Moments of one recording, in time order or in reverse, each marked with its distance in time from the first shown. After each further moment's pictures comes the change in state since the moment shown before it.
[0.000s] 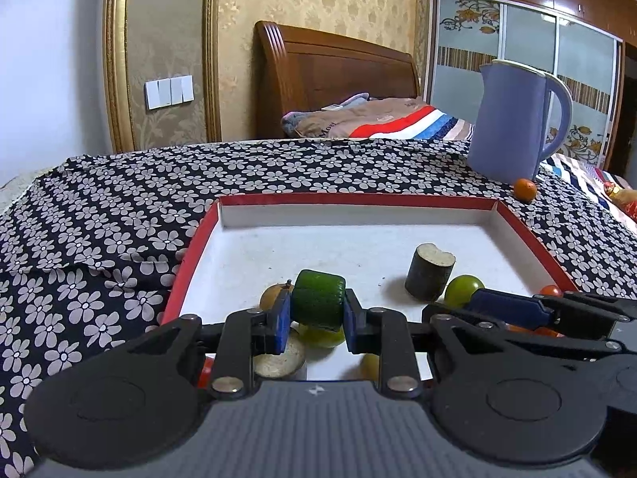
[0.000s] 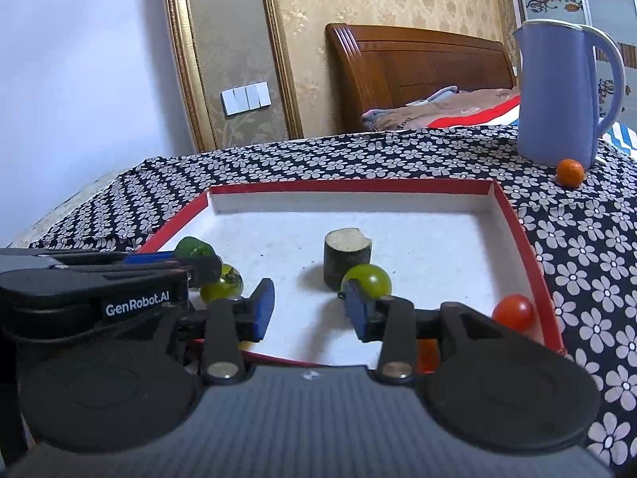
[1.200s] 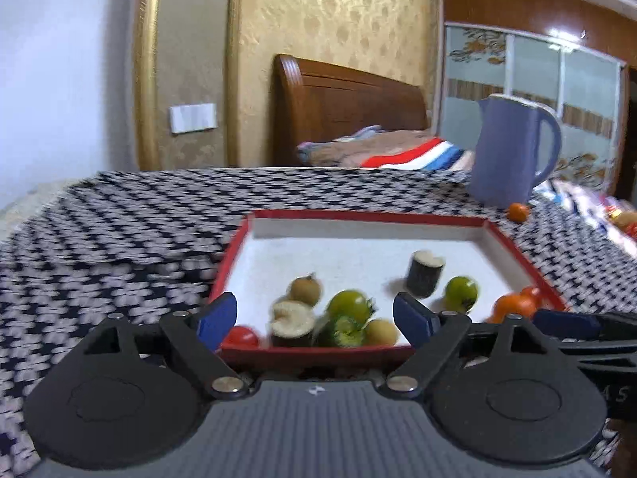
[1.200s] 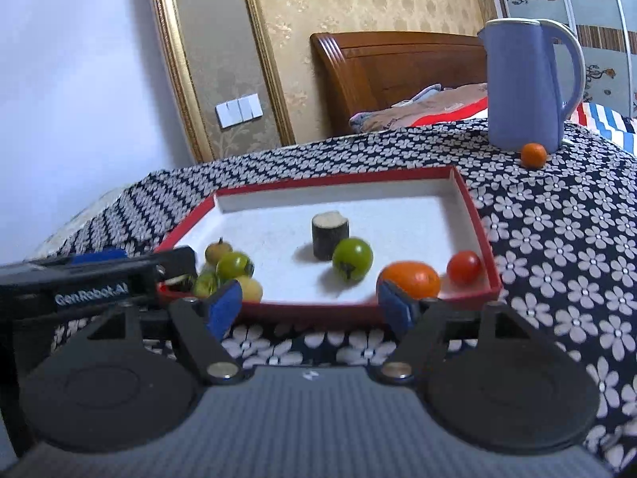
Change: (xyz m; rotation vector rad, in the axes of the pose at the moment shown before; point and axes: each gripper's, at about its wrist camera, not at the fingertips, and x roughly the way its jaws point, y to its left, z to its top) left arm -0.060 0.007 -0.026 -0.019 -0.103 0.058; right arm -0.061 -0.006 -0.020 0.056 -0.016 -0.005
